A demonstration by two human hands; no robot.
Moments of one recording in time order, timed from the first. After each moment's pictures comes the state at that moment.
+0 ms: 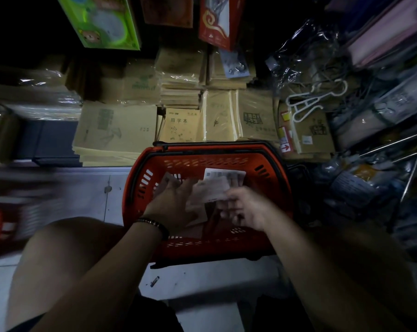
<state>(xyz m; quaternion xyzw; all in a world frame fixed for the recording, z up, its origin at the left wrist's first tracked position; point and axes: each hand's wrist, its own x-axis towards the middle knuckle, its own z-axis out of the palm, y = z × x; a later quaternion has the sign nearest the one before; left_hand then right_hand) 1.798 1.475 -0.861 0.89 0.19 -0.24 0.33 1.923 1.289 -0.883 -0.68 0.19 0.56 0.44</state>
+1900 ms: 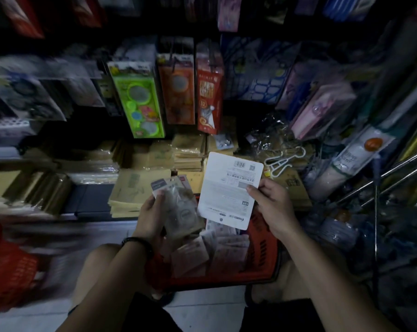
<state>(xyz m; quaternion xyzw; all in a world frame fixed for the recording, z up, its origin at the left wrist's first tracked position) 1.755 1.468 -0.734 0.53 0.43 0.16 0.71 1.924 1.234 -0.723 -0.71 -0.17 0.17 0.67</state>
